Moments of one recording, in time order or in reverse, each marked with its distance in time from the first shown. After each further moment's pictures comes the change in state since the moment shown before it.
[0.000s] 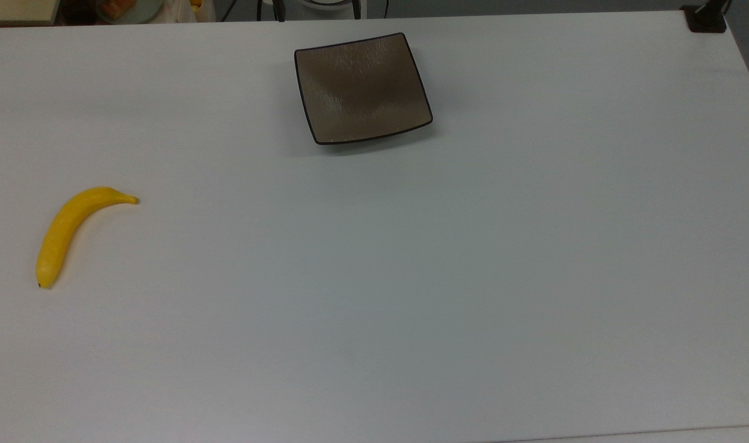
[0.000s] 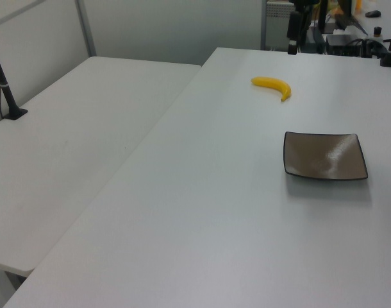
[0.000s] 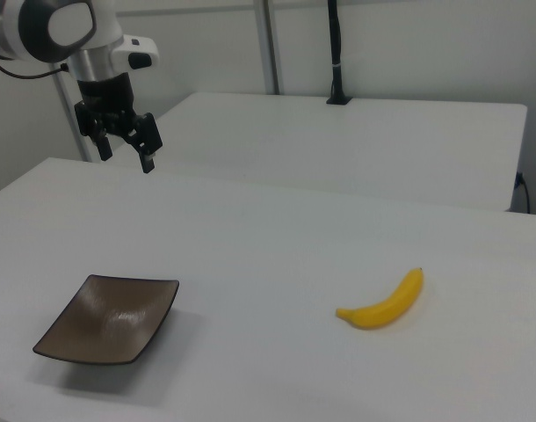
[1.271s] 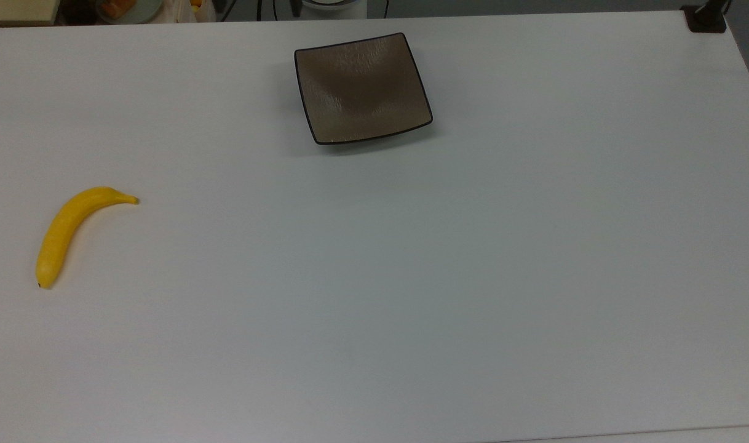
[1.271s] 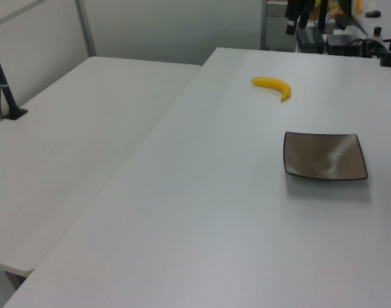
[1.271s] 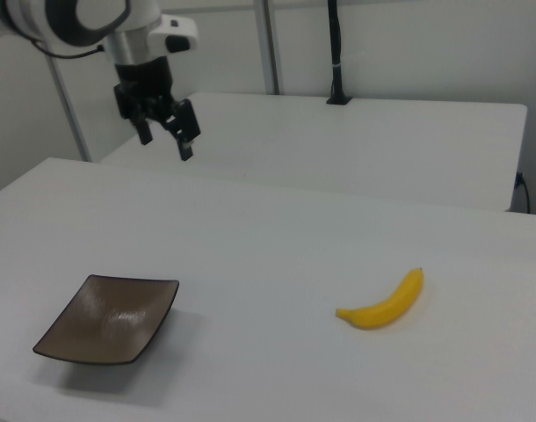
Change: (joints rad) arm -0.136 0.046 -0.001 0.111 0.012 -0.022 0.002
